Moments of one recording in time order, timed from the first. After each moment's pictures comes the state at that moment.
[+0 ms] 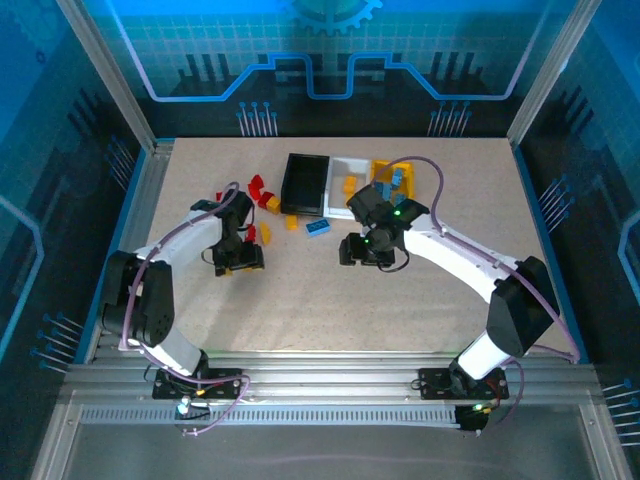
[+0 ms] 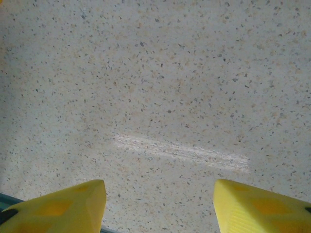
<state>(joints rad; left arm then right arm) -0.21 1.61 1.08 -0.99 0.06 -0.45 0.66 1.58 1.29 -0.95 -0.10 0.67</state>
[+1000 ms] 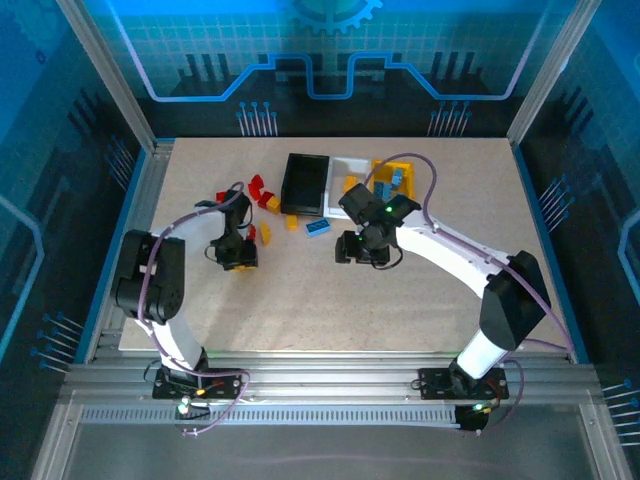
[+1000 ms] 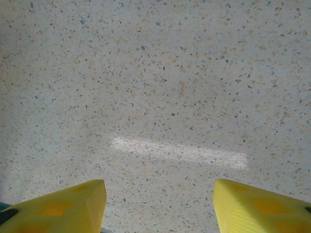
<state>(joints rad) -0.15 1.73 1.08 -0.84 0.09 -0.34 0.69 1.64 1.35 -0.99 -0.07 0.72</state>
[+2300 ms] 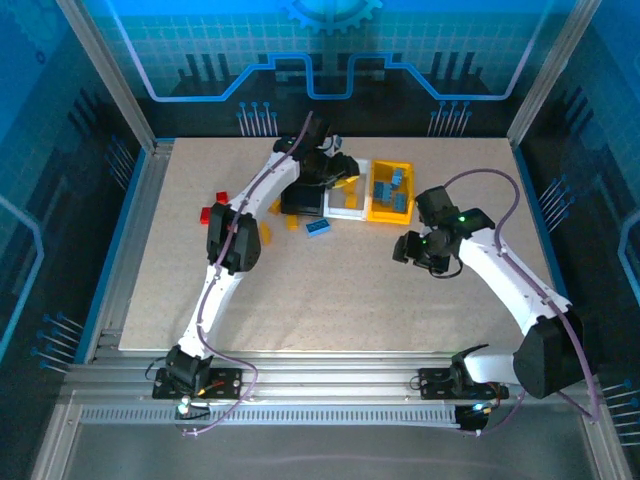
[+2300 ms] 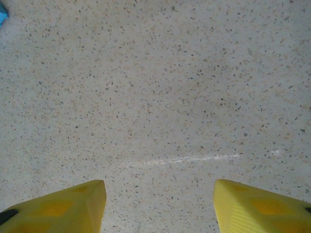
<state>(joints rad) -0.40 2.57 2.49 -0.84 0.53 -0.72 0.32 1.31 1.07 -1.03 -0.11 0.63</state>
